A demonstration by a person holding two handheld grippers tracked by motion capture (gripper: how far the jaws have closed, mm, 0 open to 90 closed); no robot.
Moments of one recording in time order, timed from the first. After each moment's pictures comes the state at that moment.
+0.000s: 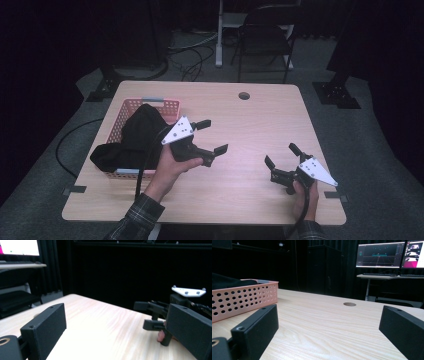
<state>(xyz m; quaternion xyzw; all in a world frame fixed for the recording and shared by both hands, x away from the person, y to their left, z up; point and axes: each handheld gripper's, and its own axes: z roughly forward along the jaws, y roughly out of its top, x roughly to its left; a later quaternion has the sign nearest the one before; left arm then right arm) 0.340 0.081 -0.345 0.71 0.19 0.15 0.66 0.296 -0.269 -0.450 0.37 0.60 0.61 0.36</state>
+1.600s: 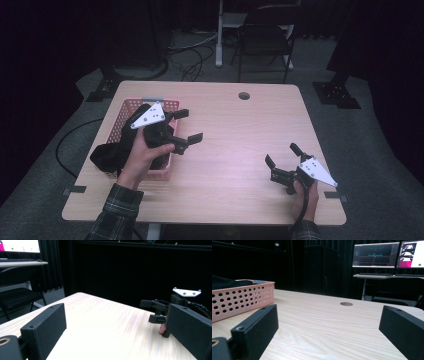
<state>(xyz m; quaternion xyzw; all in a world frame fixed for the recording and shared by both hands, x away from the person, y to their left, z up) 0.358 0.144 -0.321 0.72 0.19 0.14 0.65 0.296 -0.269 -0.450 0.38 0.59 0.61 0.37</state>
